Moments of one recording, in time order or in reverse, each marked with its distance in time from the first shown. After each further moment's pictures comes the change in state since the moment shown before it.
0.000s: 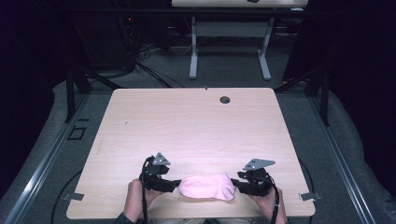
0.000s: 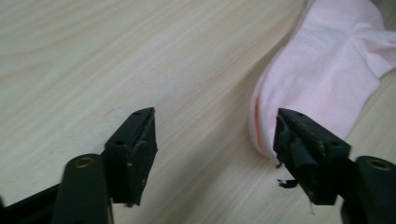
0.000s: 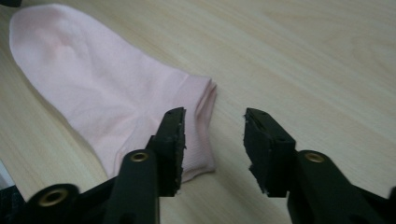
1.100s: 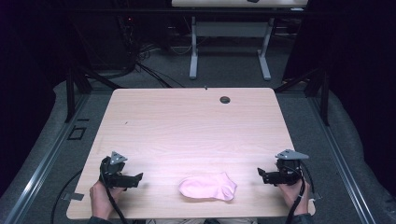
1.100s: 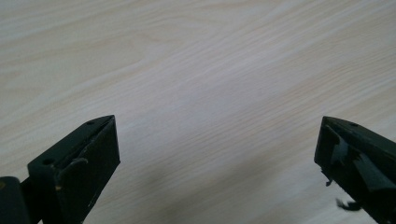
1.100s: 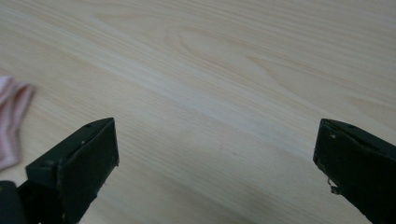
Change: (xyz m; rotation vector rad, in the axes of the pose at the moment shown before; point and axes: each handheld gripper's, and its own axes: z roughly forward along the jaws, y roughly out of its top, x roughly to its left) left arm 0.097 -0.076 -0.032 -0.044 0.270 -0.198; right arm -0.090 -0.031 -0.024 -0.075 -0.254 0.129
